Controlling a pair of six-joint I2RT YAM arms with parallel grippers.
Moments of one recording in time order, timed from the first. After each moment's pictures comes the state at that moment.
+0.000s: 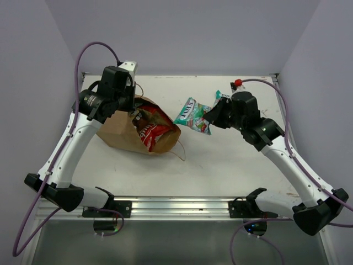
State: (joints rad) left arm -0.45 1.37 1.71 -1.06 -0.22 -0.20; right arm 0.51 1.13 1.18 -0.59 0.03 0.74
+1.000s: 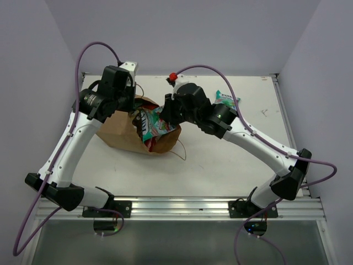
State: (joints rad) left arm -0.45 1.38 1.72 -1.07 -0.20 -0.20; right arm 0.92 1.55 1.65 -0.59 0.12 0.45
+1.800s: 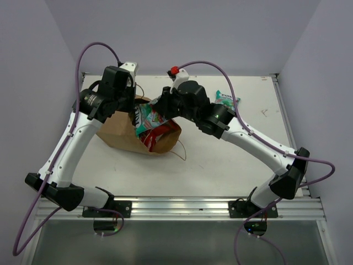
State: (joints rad) left arm -0.45 1.38 1.71 -1.08 -0.20 -0.21; right arm 0.93 1.56 1.64 -0.41 0.12 0.51
